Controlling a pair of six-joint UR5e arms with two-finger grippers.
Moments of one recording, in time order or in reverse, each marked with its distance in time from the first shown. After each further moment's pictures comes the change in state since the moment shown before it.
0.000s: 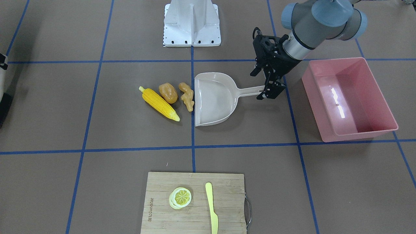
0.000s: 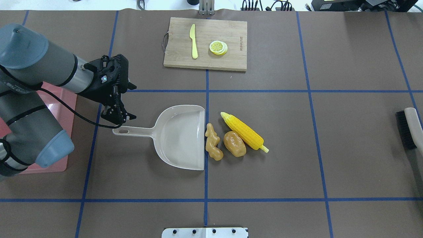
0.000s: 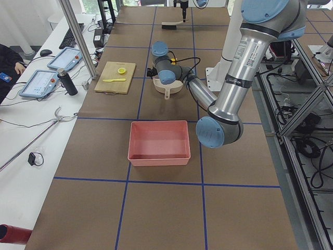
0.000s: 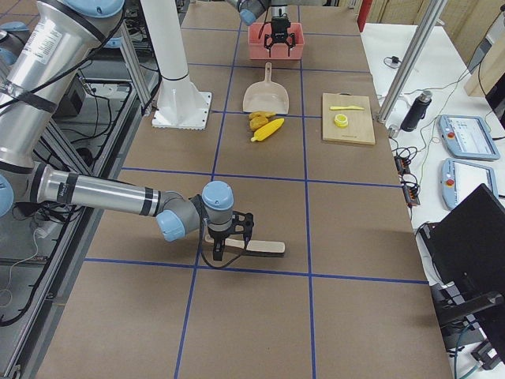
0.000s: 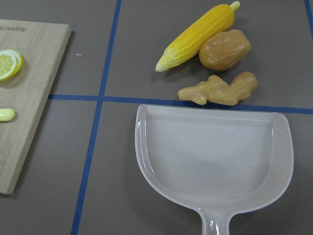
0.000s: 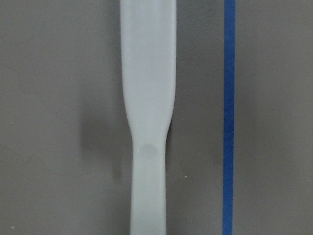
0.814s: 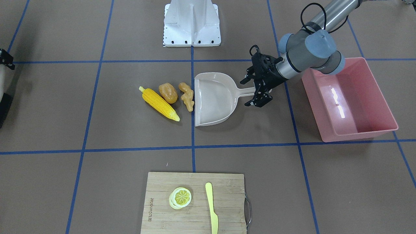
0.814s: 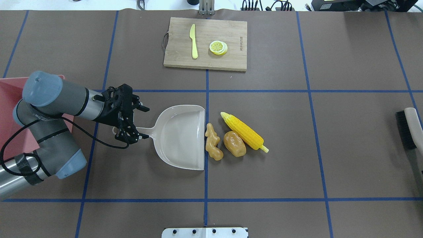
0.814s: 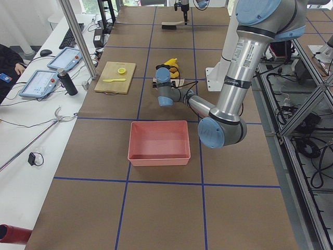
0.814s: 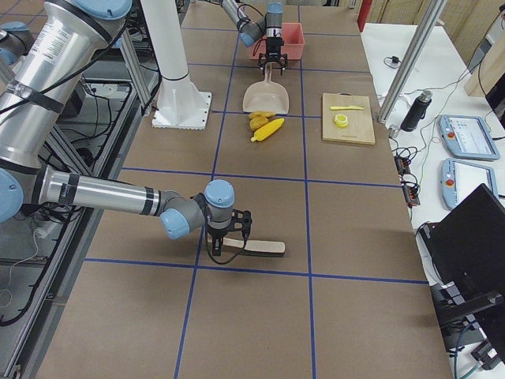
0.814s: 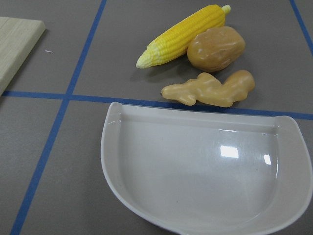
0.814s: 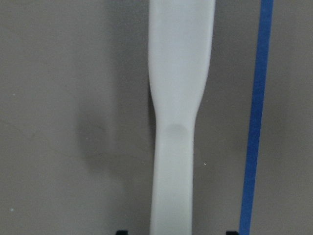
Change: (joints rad) left arm 0.104 0.029 0.256 -0.532 0.004 -0.194; right arm -0.069 0.000 -0.005 0.000 -0.005 0.000
